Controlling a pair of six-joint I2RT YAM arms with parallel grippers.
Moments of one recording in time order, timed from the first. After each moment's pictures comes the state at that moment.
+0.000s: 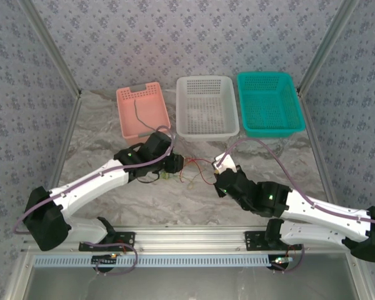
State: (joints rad) left arm -0.83 1.30 1.01 -0.56 0.00 -0.55; right arm 1.19 0.90 0.81 -0.65 0.61 0.32
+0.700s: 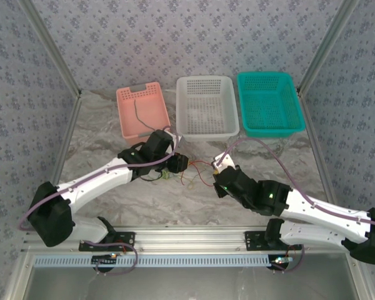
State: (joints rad) left arm -0.80 1.34 0.97 -0.42 0.14 -0.47; right arm 1.15 0.90 0.81 -0.65 0.52 0.32
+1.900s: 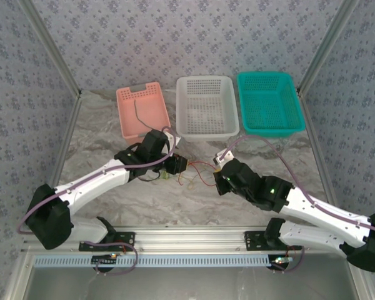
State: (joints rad) left arm -0.76 1.32 0.93 -0.37 0.27 -0.42; right arm 1.03 0.89 0.81 -0.64 0.34 0.32
